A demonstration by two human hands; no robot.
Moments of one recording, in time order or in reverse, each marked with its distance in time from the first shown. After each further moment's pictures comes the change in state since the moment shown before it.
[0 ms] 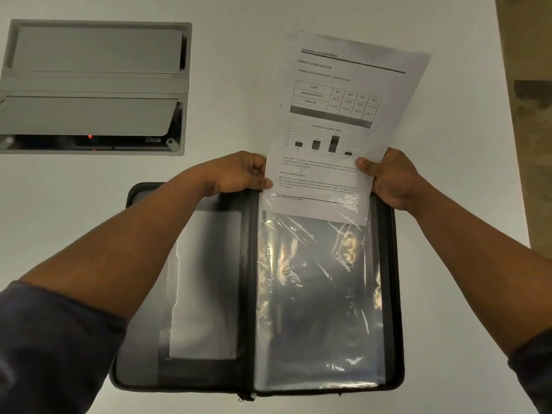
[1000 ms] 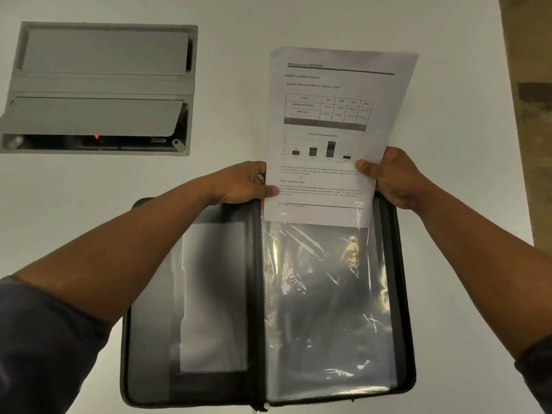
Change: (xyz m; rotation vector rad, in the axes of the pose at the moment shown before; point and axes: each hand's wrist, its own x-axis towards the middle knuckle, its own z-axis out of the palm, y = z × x) left_hand -0.008 -0.005 0.014 0.122 0.036 -0.001; right_hand -0.003 -0.007 0.005 -0.209 -0.049 -0.055
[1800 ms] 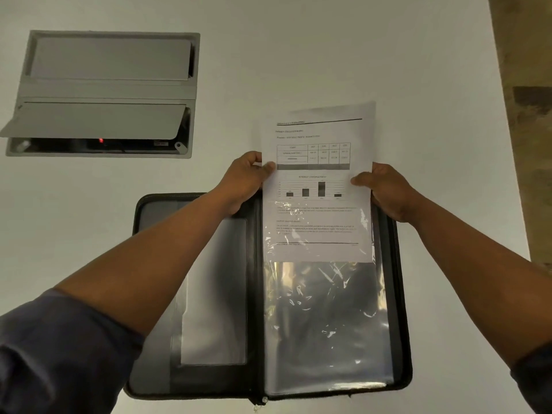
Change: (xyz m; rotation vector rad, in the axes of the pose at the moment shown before) left_hand 0.012 -0.002 0.026 -0.557 0.466 -0.018; right_hand -0.015 0.011 0.007 0.004 -0.052 0.081
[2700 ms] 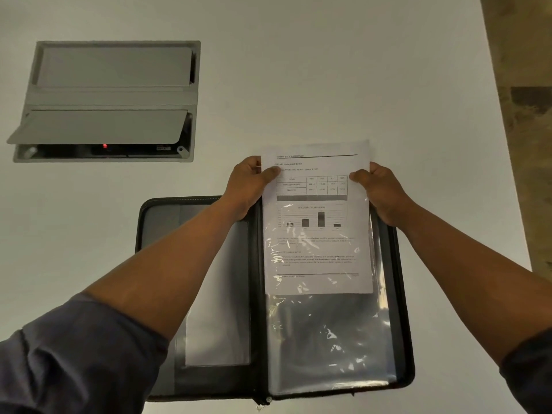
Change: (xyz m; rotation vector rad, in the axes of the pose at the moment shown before) left_hand -0.002 -0.007 0.010 -0.056 0.105 0.014; right_hand -0.004 0.003 0.014 0.016 0.229 -0.001
